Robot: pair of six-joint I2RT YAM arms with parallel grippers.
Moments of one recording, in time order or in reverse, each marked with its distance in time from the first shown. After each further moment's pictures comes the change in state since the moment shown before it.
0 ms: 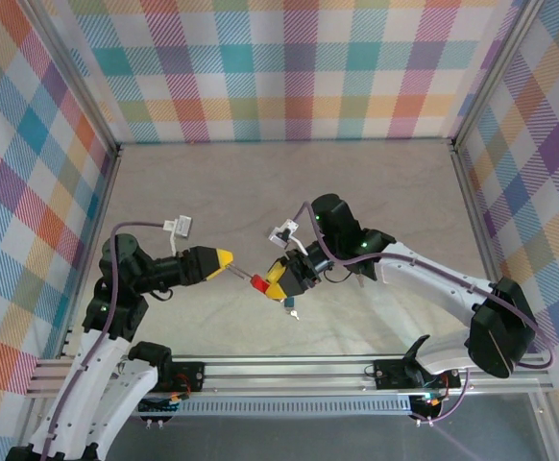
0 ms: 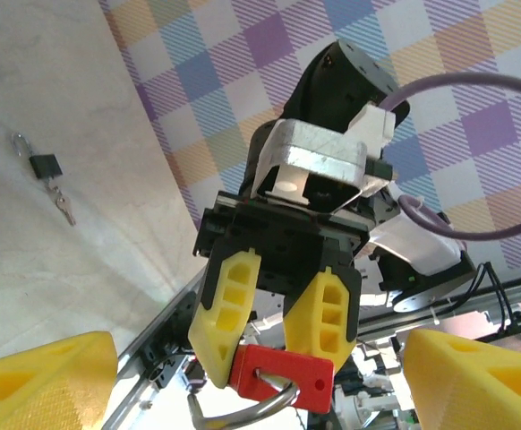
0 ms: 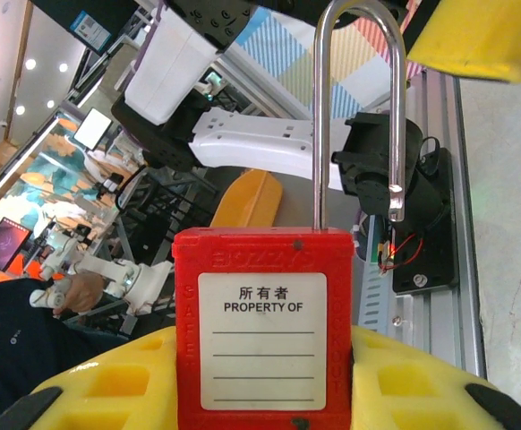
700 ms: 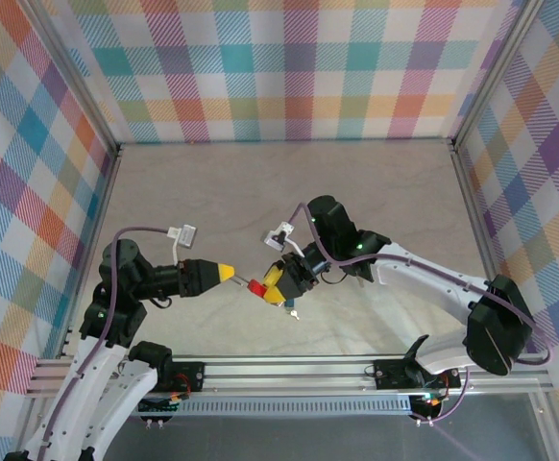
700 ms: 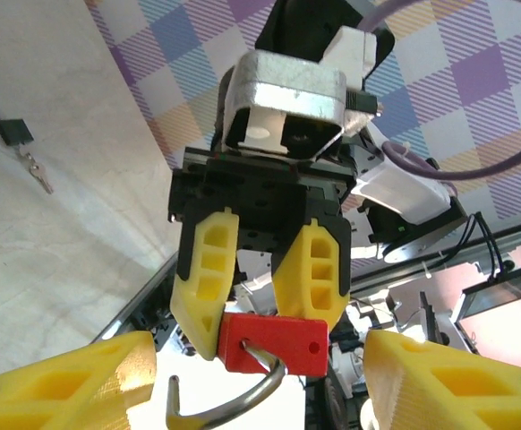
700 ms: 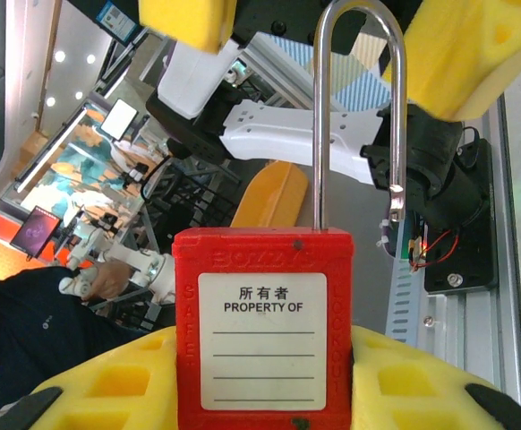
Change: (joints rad) left arm -0.040 -0.033 0.000 -0.060 0.051 0.049; right arm 0.026 0.023 0.000 0.064 -0.039 0.068
